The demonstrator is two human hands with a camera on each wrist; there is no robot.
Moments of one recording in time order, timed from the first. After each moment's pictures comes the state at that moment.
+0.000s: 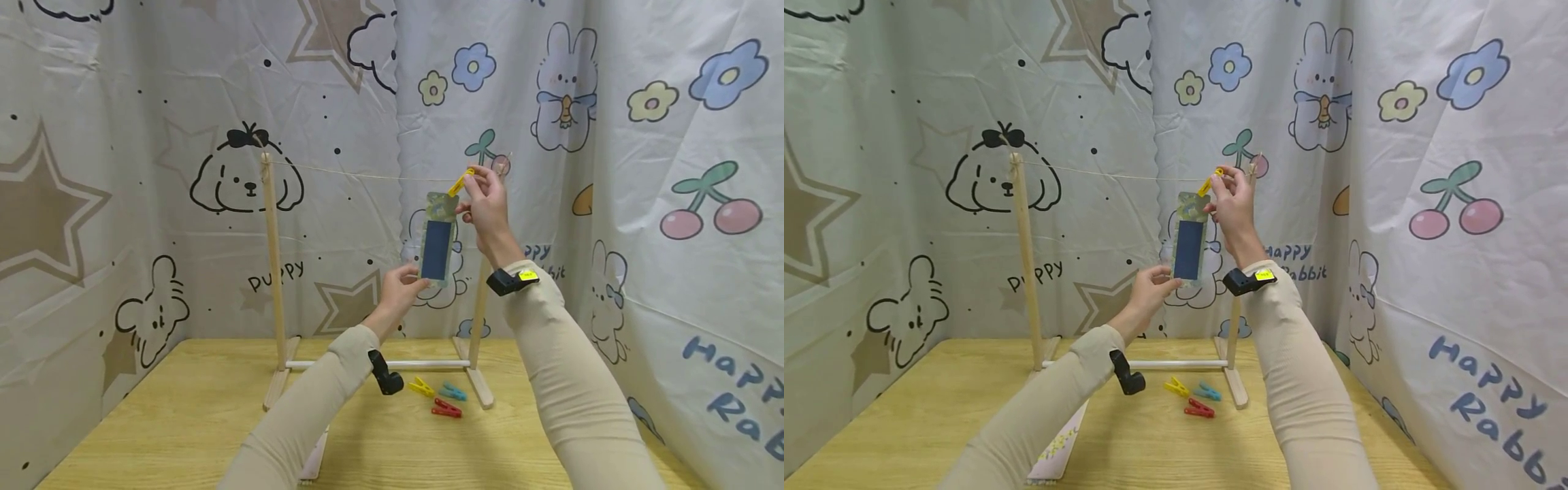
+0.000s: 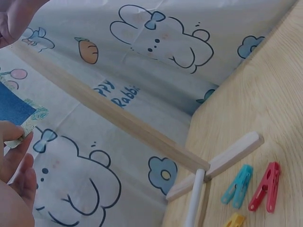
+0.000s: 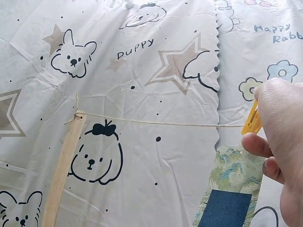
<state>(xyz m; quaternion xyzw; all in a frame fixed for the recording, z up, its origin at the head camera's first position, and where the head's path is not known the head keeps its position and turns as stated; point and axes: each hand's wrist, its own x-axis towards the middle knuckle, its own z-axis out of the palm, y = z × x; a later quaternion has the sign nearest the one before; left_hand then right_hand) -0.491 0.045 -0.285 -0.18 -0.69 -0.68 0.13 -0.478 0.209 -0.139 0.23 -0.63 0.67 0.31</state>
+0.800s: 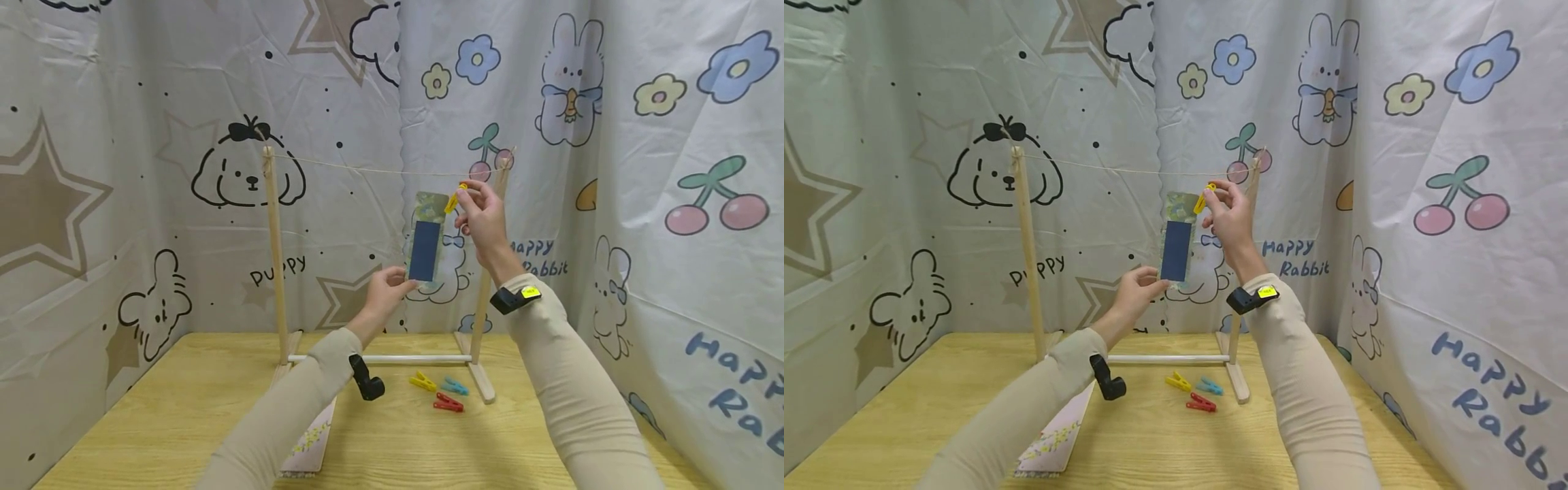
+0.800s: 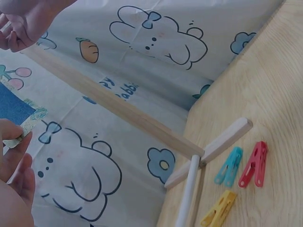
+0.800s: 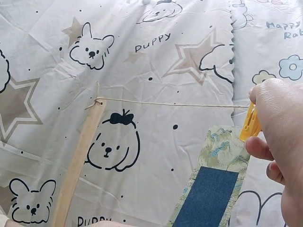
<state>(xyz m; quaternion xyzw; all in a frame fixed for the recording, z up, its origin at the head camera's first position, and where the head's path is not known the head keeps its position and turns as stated) -0.484 0.015 -0.296 -0.19 -0.71 -0.67 0.13 -0.474 0.205 -0.166 0.25 -0.65 0.65 0.31</state>
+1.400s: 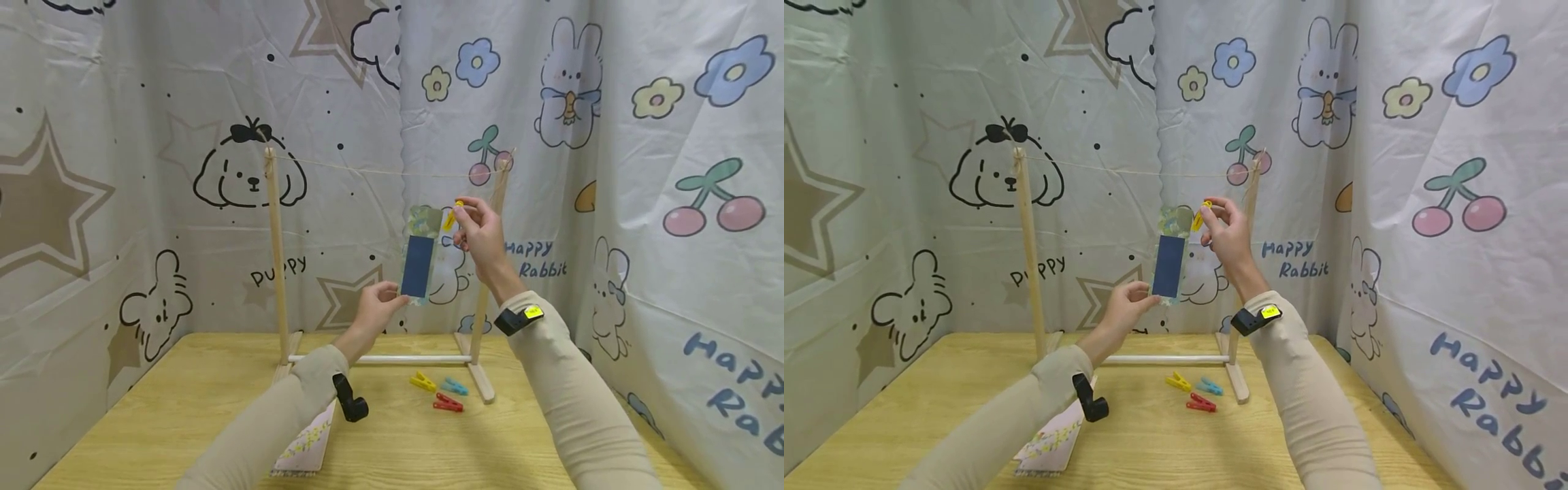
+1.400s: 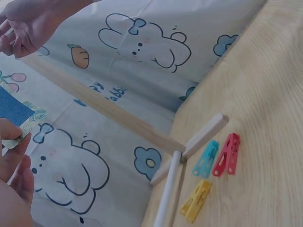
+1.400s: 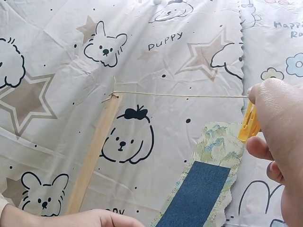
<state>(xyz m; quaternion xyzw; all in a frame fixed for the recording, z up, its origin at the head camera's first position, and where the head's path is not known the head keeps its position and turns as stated) -0.465 -0.005 -0.314 -0.20 -0.71 -0.67 0.11 -0.463 0.205 -0.189 0.27 -0.67 0.63 0.30</state>
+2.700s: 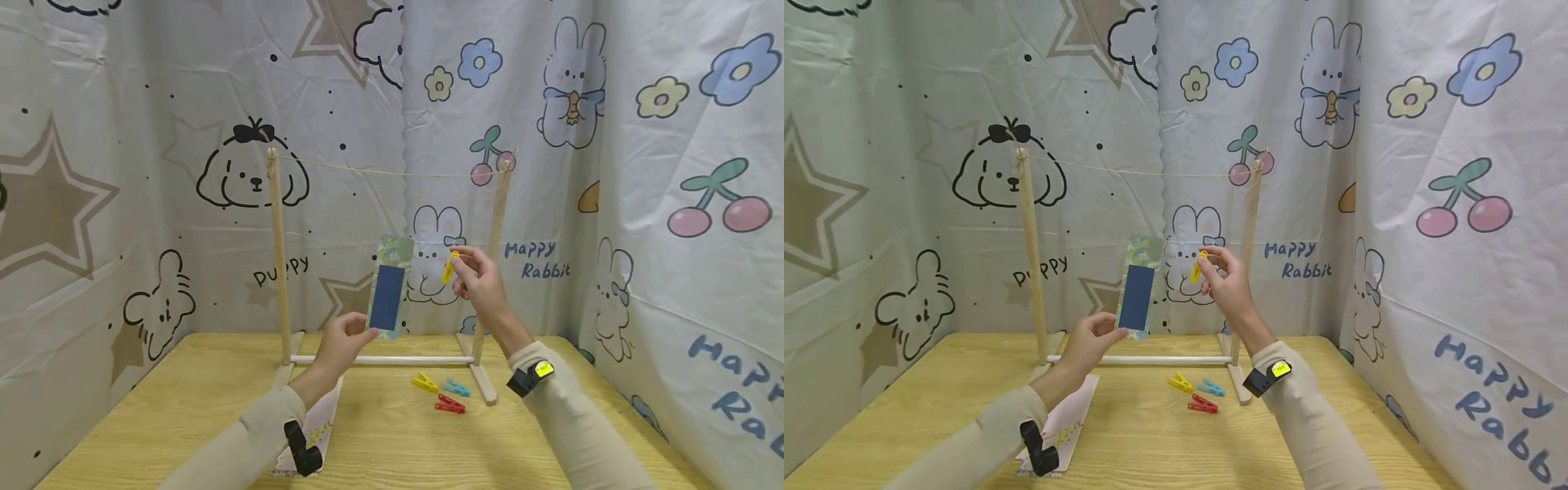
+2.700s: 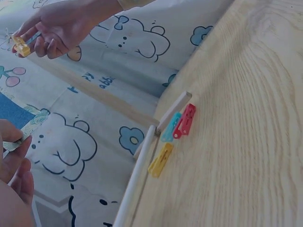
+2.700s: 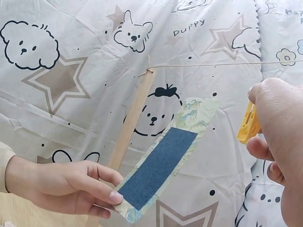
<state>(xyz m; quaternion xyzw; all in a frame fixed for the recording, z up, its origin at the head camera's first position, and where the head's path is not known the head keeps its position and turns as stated) -0.421 -0.063 -0.355 -0.17 -0.74 -0.64 0.12 -0.439 0.208 -0.259 0.28 -0.68 0.63 0.25</state>
